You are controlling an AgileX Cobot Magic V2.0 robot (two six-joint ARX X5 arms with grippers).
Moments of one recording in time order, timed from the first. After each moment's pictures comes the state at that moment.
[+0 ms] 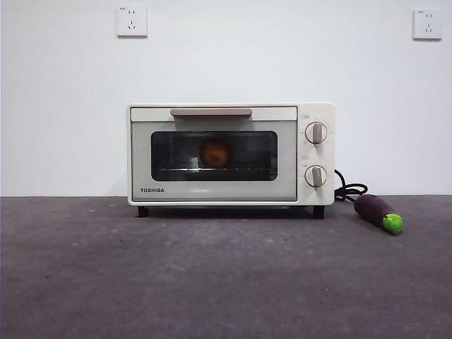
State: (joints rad) left arm 0.06 0.04 0.02 -0.17 0.04 -0.03; right arm 0.88 0.86 1.22 -1.36 0.57 0.49
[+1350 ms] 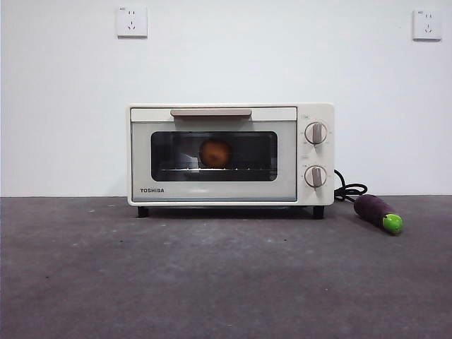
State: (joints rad) left arm 0.06 0.02 0.02 -0.17 0.01 -0.02; right arm 0.72 0.79 1.21 -1.31 0.58 0.39
